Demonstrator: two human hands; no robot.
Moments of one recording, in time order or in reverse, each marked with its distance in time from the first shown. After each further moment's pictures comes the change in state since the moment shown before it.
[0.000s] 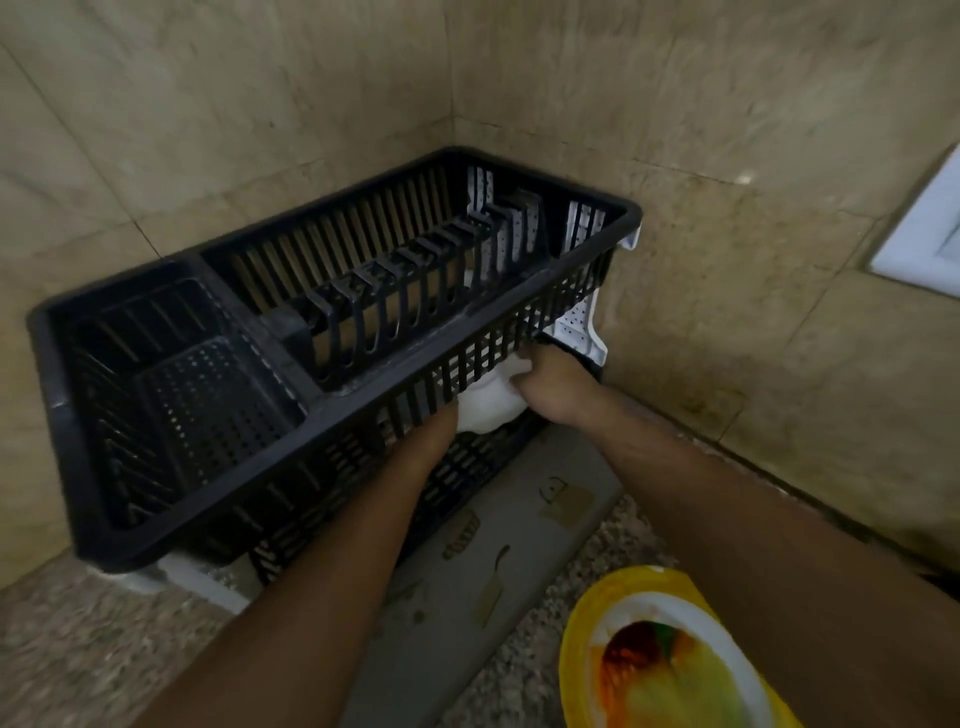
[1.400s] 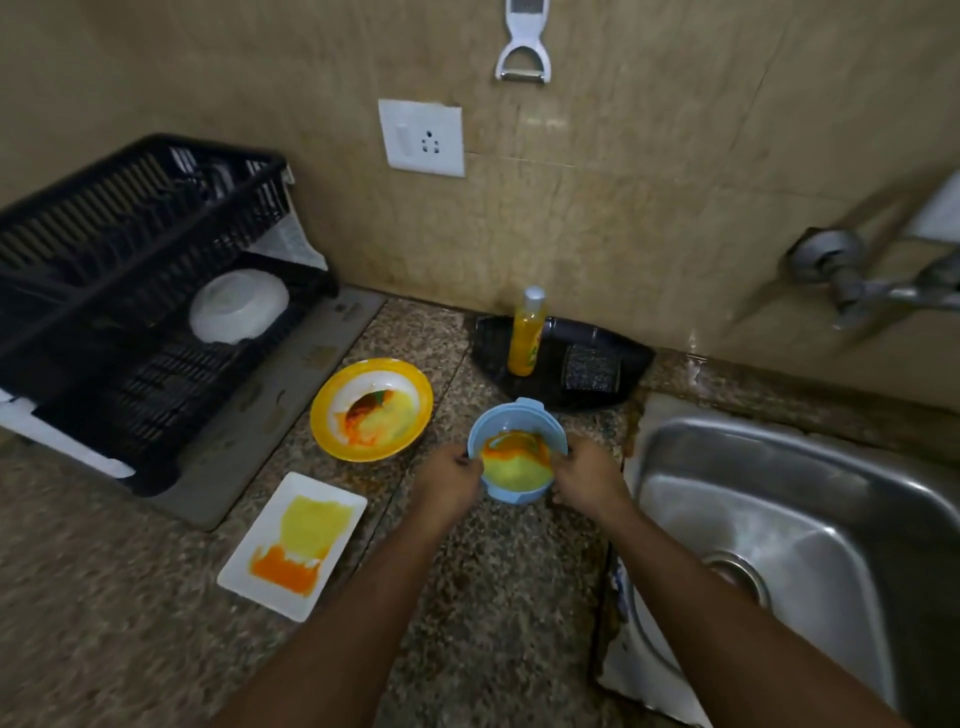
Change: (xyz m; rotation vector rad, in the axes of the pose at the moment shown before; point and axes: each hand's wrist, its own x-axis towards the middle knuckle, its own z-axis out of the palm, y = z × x) left_hand -0.364 -0.033 0.230 0.173 -0.337 0.273; right_hand -0.528 0.193 -0.038 0.200 0.370 0.624
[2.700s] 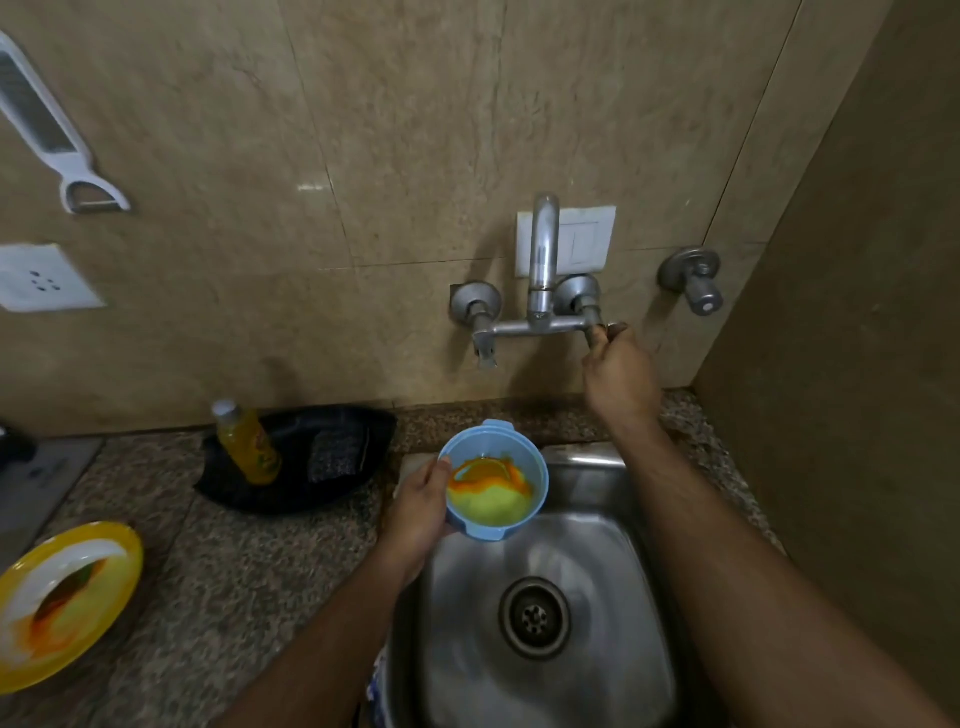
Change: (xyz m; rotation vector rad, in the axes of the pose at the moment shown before) left_hand -0.043 0.220 0.213 -0.486 -0.336 0.089; right_hand -0.007 0.114 -0.360 0.007 0.853 0.144
